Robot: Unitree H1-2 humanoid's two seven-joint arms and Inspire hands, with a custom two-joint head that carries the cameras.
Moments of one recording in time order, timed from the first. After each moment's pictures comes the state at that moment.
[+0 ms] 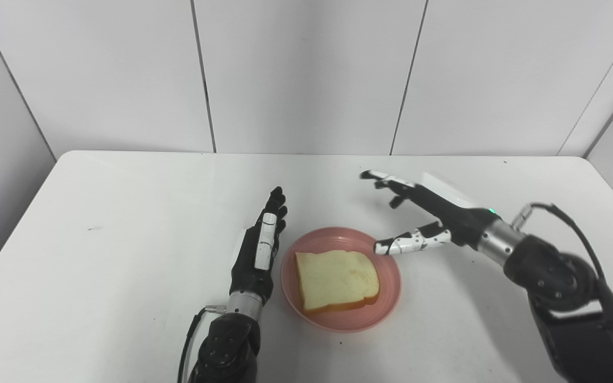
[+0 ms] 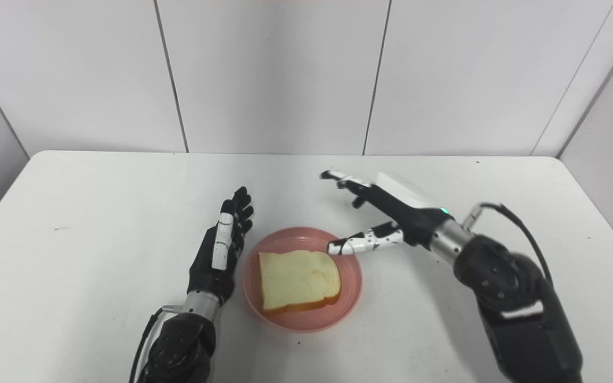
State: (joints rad) left arm -0.29 -0.19 -0.11 0.21 -0.02 0.02 0.02; right arm -0.38 -0.41 0.02 -0.12 -0.31 0.03 0.55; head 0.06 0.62
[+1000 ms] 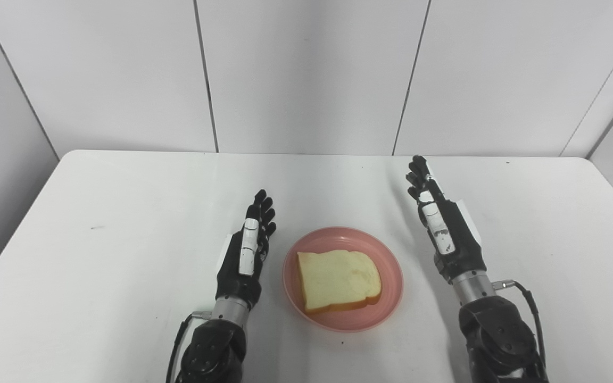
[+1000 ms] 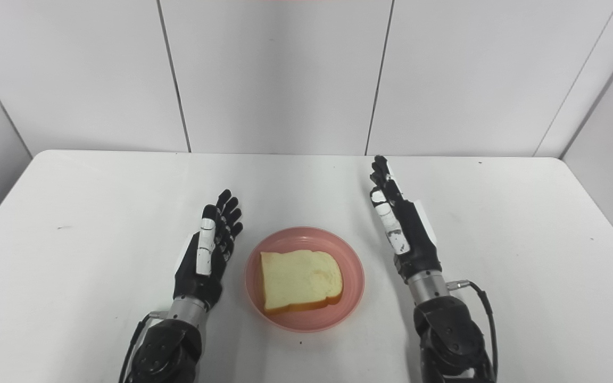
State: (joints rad) left arm -0.27 -0.16 -0.08 0.21 -0.09 -0.02 -0.04; right arm -0.27 -0.12 -0.08 -0.01 0.04 -0.02 0.15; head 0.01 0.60
